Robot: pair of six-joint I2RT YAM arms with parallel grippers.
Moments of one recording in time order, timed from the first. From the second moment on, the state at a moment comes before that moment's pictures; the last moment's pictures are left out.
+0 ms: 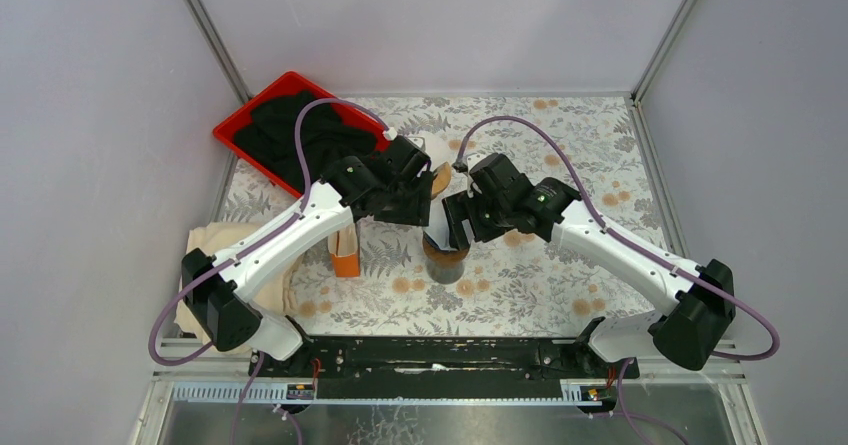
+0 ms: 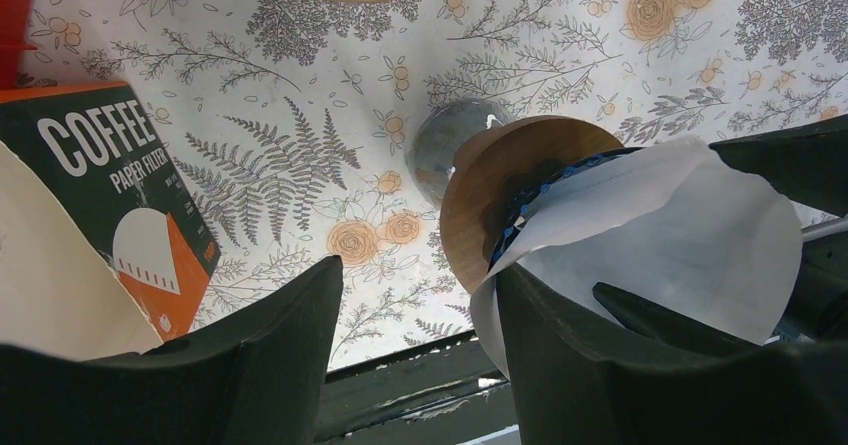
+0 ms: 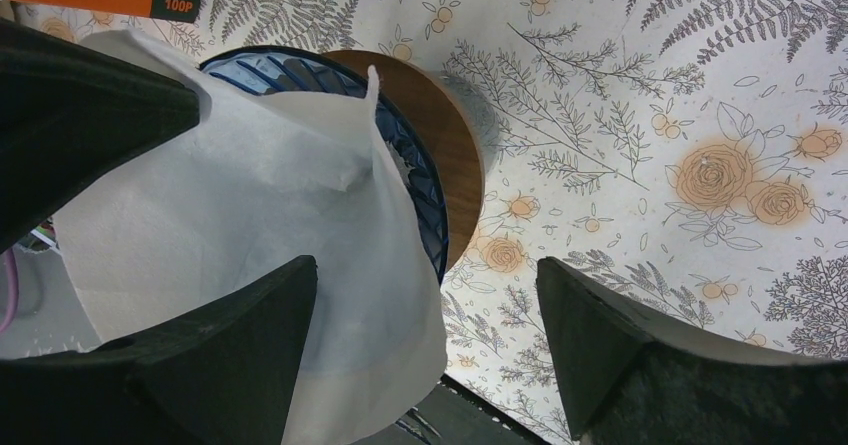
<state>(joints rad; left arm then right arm) -0.78 1.48 1.45 -0.99 -0.11 -0.59 0.80 1.36 1.21 -0.80 -0.05 0.35</state>
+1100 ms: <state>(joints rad) -0.78 1.43 1.44 -0.96 -0.02 -0.59 0.78 1.32 1.21 -0.70 0.03 0.37</state>
